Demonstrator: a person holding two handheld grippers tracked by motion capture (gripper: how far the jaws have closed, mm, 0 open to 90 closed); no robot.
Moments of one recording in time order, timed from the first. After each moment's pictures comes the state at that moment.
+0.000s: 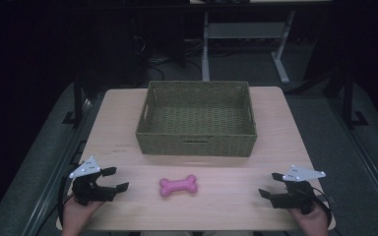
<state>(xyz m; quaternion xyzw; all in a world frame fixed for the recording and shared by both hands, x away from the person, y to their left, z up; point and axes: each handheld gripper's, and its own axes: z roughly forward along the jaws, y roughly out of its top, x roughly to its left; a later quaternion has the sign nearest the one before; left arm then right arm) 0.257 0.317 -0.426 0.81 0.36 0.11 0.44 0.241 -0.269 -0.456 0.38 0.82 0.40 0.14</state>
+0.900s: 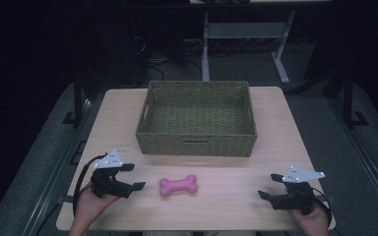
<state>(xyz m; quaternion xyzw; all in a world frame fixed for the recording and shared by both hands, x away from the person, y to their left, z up) 0.276 0.265 -0.411 0.86 0.29 0.08 0.40 0.239 -0.268 -0.457 0.37 0.83 0.40 0.14</state>
